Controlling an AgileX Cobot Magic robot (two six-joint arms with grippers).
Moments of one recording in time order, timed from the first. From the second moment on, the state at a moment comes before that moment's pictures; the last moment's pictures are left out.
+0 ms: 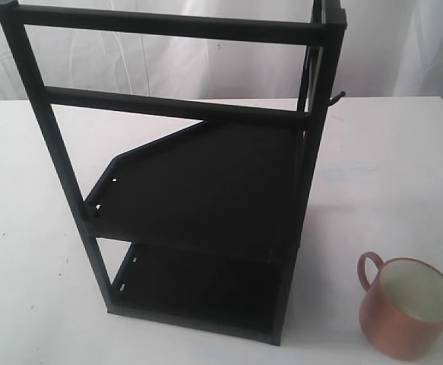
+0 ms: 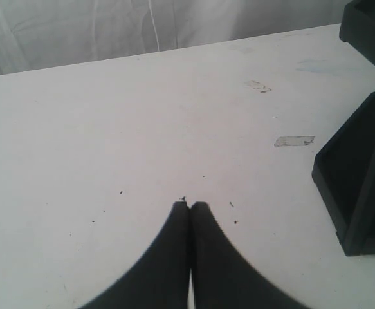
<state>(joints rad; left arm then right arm) -0.03 0.01 0.02 -0.23 0.29 0.29 0.15 0.23 -0.70 0.39 0.75 -0.18</state>
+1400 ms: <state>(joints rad) -0.03 0.01 0.02 -0.23 0.29 0.29 0.15 0.01 -0.01 0.15 0.28 0.07</state>
